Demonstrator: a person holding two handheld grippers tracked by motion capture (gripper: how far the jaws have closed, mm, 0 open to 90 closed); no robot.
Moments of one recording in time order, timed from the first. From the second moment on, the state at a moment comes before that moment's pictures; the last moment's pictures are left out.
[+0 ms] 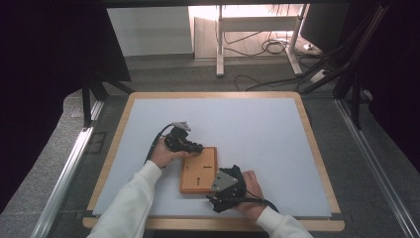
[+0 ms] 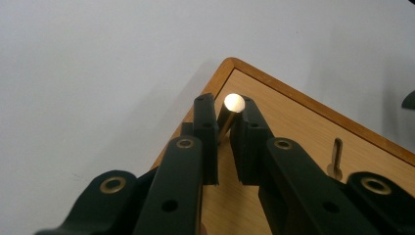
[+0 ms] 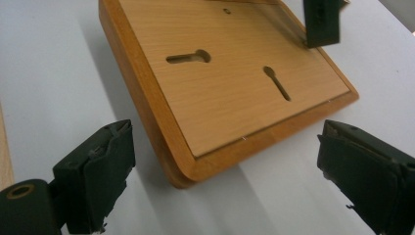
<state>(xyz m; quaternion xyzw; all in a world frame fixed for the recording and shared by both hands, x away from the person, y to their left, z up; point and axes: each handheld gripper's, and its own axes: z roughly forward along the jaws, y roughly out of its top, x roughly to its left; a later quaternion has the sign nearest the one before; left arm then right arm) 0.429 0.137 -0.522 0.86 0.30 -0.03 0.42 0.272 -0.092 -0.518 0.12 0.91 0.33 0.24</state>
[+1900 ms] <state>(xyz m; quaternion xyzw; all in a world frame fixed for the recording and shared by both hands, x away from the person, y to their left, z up) 0.436 0.136 -0.520 0.85 0.32 -0.04 0.41 0.270 -0.068 -0.508 0.08 0.88 0.31 0.34</state>
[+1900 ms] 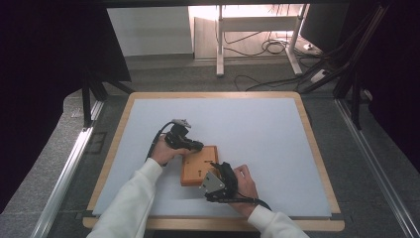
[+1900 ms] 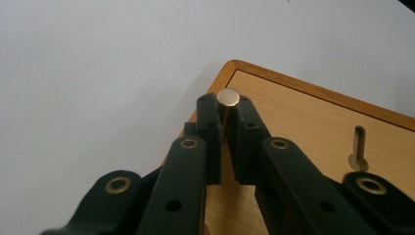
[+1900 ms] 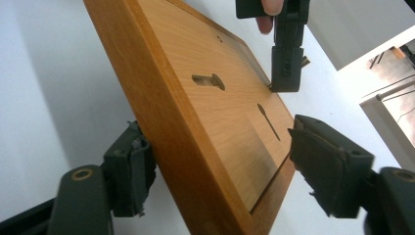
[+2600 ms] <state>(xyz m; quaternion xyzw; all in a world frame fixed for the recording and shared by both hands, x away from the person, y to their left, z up) 0.436 0.136 -0.520 0.85 0.32 -0.03 0.42 0.265 -0.068 -0.505 0.05 0.88 0.31 0.37</state>
